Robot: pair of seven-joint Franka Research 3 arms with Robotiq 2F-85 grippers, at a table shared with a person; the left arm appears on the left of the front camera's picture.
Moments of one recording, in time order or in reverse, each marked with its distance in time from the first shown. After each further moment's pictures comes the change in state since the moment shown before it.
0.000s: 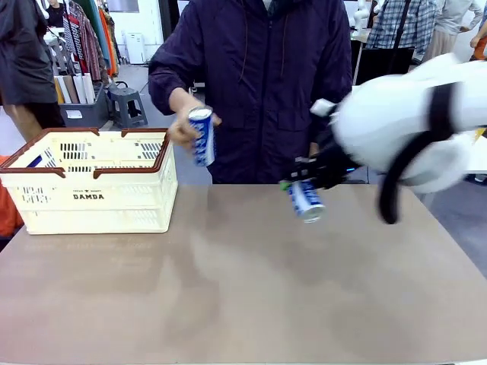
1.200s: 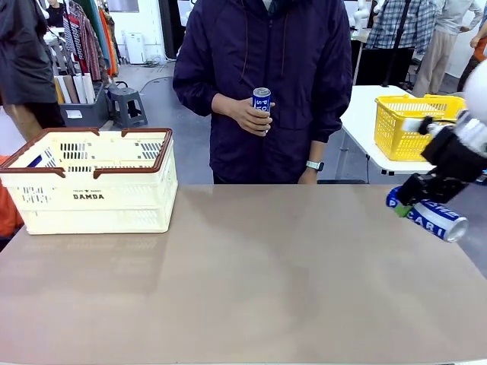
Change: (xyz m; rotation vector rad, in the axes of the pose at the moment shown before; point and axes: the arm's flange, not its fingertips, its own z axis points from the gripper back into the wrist) left arm 0.000 0.000 0.000 0.000 0.000 0.001; right arm -0.046 -0.174 0.158 -0.152 0.267 0.058
